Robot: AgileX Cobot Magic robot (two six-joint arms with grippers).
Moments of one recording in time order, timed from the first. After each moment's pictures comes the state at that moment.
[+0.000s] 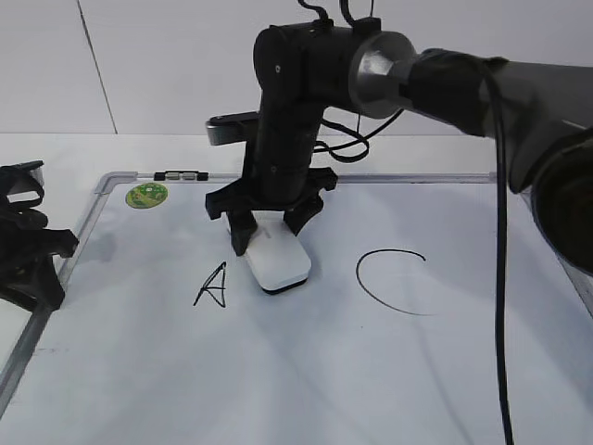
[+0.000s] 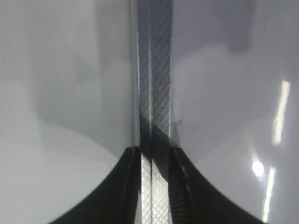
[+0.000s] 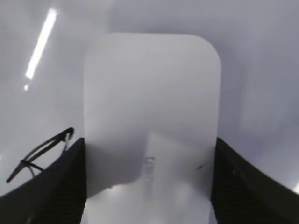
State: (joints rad) left arm -0.06 1.84 -1.02 -0.30 0.81 0.13; right arm 0.62 2.39 -2.13 0.10 1.23 0.08
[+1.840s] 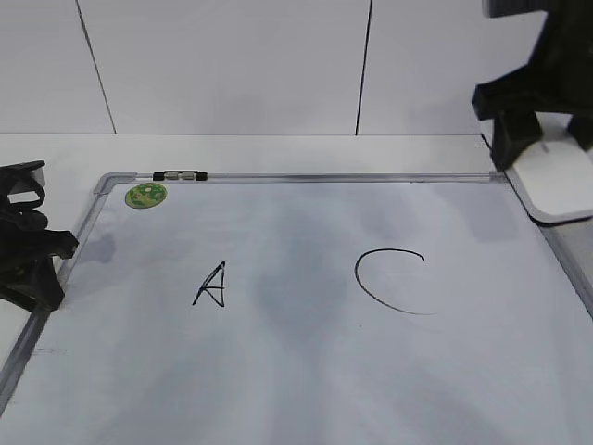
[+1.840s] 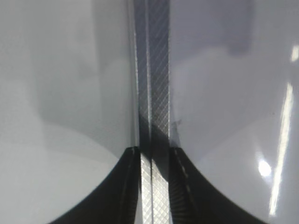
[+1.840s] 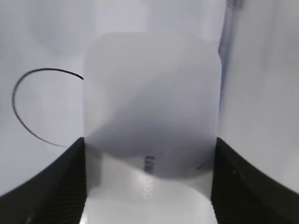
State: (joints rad) left arm -0.06 1.84 -1.03 -0.28 0.81 0.12; right arm 0.33 1.64 -1.49 -0.21 1.25 0.21
